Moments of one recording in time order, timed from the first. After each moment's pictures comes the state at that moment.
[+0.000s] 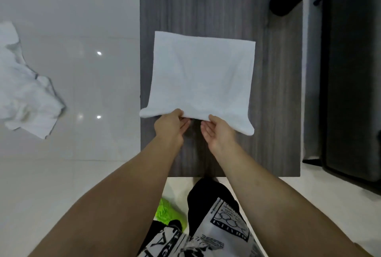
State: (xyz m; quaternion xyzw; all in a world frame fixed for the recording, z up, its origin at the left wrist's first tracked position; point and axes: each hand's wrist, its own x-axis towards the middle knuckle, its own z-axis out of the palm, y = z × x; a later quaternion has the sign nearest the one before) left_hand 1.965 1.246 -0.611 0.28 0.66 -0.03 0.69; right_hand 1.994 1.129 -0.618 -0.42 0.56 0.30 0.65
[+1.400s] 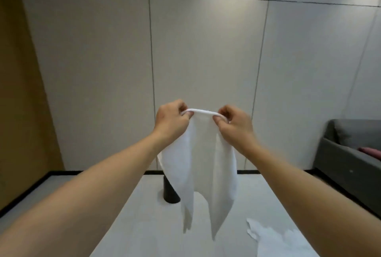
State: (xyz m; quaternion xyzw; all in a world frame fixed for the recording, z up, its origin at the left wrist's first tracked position) left_hand 1.093 1.642 0.008 0.58 0.63 0.51 -0.06; right_hand 1.284 1.683 -0.002 -0.37 -0.76 0.13 0.52
